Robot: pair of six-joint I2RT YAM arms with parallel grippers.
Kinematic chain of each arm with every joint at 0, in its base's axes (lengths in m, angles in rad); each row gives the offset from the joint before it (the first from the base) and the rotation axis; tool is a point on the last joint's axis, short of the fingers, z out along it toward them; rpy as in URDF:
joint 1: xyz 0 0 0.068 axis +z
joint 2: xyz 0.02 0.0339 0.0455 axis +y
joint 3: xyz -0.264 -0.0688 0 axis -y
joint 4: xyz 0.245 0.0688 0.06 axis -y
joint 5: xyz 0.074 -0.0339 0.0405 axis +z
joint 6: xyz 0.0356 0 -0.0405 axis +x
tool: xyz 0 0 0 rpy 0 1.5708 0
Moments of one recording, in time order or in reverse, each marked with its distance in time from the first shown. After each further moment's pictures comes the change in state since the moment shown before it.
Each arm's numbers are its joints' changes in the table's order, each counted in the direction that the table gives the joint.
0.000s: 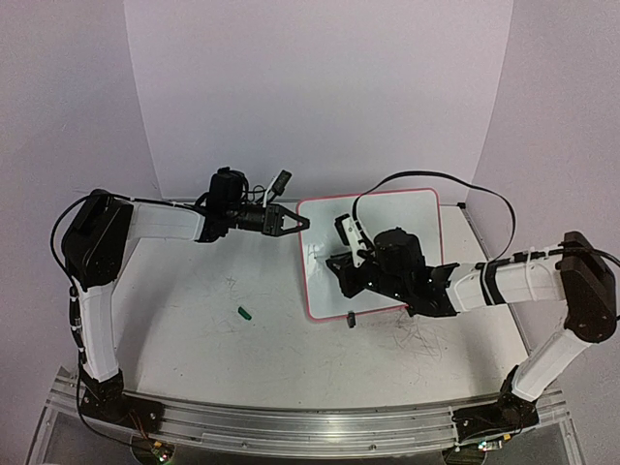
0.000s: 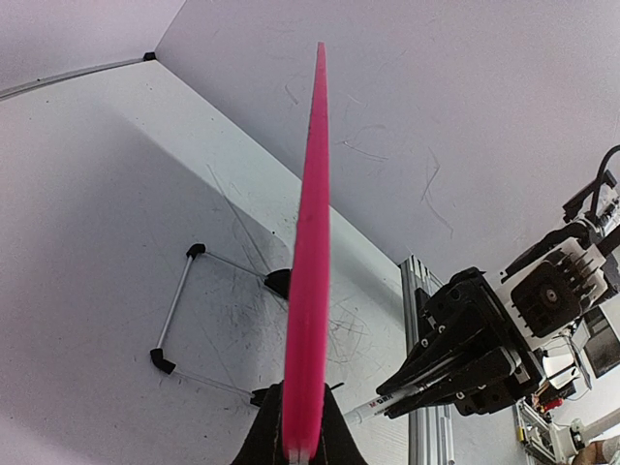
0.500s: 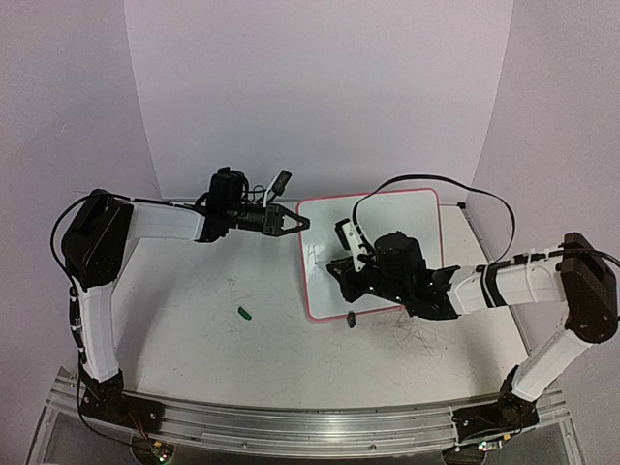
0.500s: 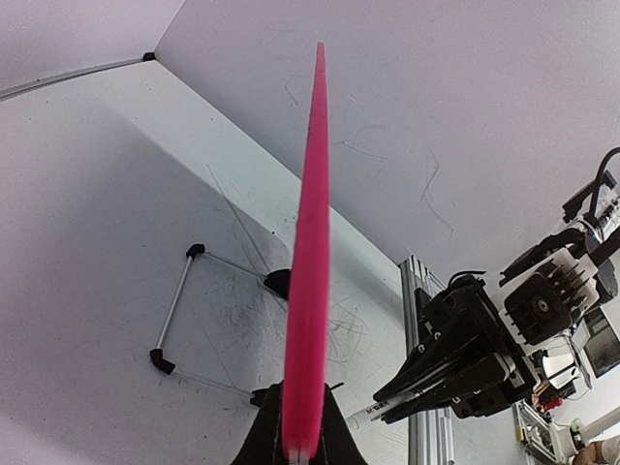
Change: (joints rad) left arm -0.001 0.000 0.000 0.001 0.000 0.000; right arm 0.006 -0.007 -0.020 -0.003 0.009 0.007
